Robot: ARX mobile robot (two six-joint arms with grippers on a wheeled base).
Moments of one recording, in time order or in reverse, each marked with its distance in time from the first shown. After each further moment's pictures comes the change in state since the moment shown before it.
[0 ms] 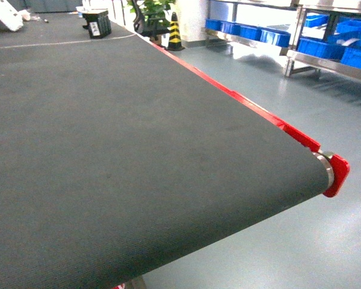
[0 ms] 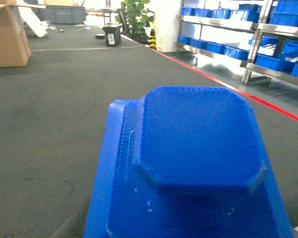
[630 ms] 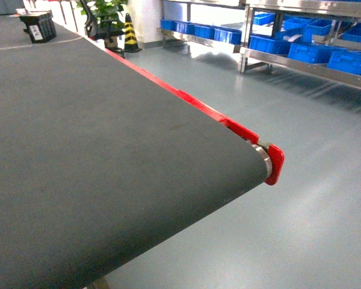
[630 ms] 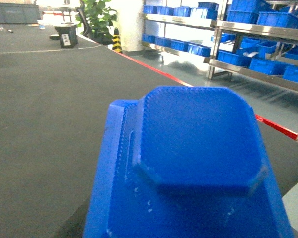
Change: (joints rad) left arm 0.000 0.000 0.000 0.000 0.000 0.000; right arm 0.000 0.000 0.000 0.000 0.000 0.000
